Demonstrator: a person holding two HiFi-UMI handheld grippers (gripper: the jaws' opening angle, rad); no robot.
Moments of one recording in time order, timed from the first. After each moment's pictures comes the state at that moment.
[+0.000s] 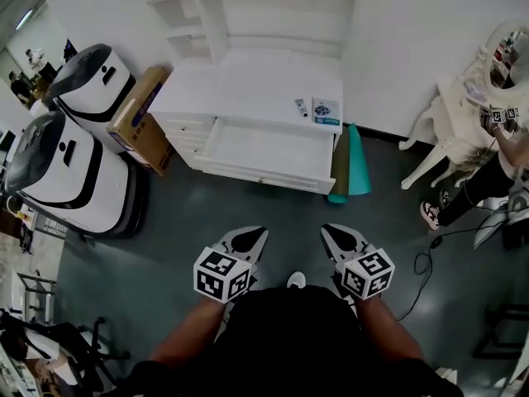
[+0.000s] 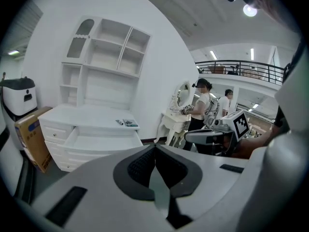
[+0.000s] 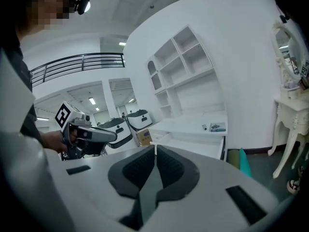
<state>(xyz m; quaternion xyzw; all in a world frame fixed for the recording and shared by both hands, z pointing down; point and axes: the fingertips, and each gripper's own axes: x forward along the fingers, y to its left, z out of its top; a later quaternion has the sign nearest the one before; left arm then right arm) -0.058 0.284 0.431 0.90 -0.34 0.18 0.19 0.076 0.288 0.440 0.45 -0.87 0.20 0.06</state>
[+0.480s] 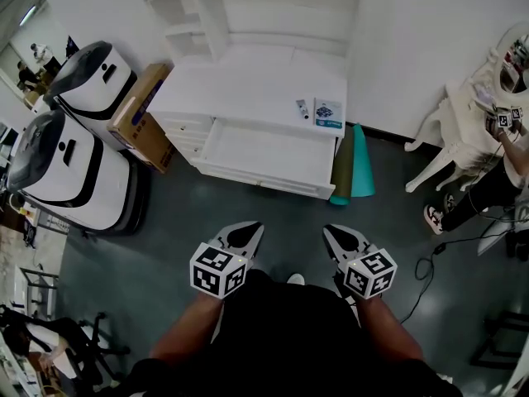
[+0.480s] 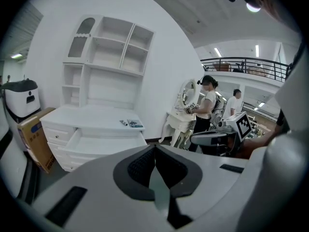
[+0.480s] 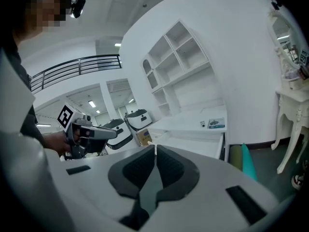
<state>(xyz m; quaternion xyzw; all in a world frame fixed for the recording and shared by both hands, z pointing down) -0.044 0.240 0.437 0.89 -0.36 0.19 0.19 0.105 0.253 0.456 0.44 -0.86 0.23 0.05</state>
